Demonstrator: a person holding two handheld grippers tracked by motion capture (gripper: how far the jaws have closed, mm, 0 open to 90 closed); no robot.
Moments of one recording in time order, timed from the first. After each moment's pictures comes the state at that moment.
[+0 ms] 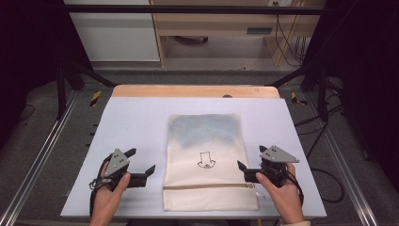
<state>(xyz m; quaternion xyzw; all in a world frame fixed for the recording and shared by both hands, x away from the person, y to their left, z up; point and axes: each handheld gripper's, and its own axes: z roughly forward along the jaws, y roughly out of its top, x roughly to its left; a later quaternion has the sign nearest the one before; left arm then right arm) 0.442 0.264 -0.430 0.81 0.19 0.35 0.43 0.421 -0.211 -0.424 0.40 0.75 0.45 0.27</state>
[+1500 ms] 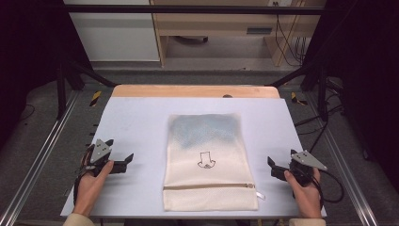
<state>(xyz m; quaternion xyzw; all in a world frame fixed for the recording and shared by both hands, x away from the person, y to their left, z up) 0.490 0.335 -0.460 0.82 0.21 0.39 0.36 0.432 -0.302 -0.479 0.50 0.67 0.43 0.33</state>
